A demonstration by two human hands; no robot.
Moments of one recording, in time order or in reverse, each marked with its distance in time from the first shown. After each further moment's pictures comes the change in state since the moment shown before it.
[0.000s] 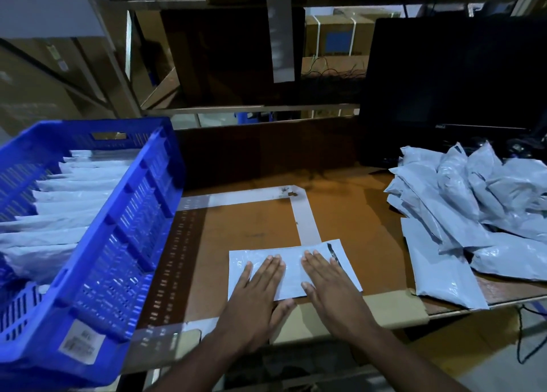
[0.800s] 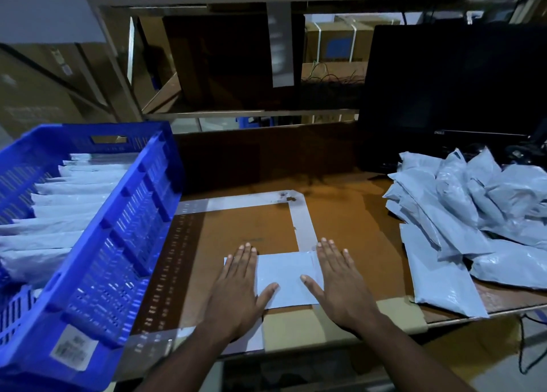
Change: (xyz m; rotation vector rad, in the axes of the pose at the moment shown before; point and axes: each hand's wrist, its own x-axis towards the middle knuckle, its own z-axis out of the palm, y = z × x) left_hand 0.014 -0.022 -0.013 0.010 0.005 -0.269; right_hand 0.020 0.030 -0.004 -0.144 0.041 0.130
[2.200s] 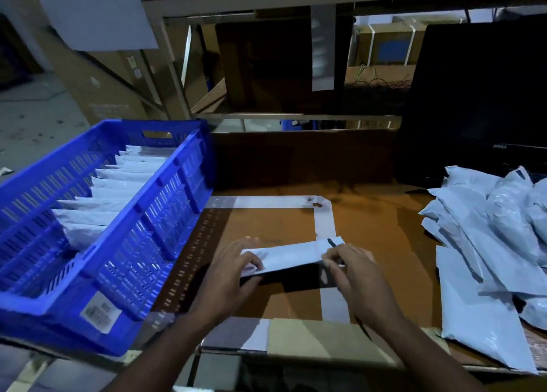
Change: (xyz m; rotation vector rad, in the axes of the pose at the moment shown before) left_hand -0.009 -0.020 -0.044 -0.320 0.351 0.070; right_hand 0.016 -0.001 -0.051 0.496 0.182 -0.156
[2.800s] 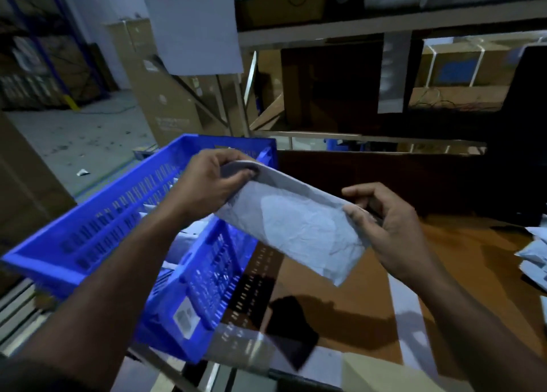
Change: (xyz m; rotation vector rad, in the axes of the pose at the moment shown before) left_hand 0.077 0.001 -0.239 -0.236 0.193 -0.107; right_hand 0.084 -0.153 -0.033 0.521 0.069 -0.279
